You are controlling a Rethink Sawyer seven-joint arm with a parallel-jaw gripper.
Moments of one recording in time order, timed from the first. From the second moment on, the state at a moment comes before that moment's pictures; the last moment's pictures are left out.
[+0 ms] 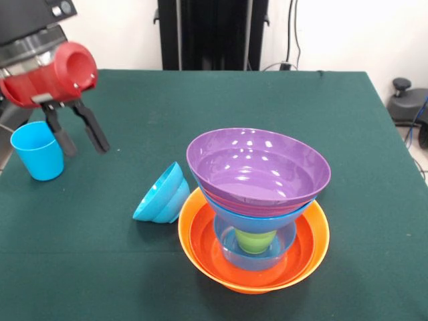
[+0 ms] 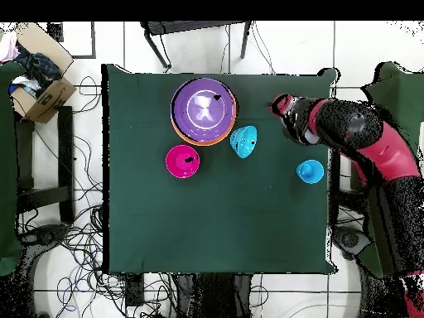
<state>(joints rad) -0.93 -0.50 0.67 1.39 -0.15 0.76 1.75</state>
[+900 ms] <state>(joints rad) -0.94 -0.41 0.67 1.47 -0.14 0.68 1.75</state>
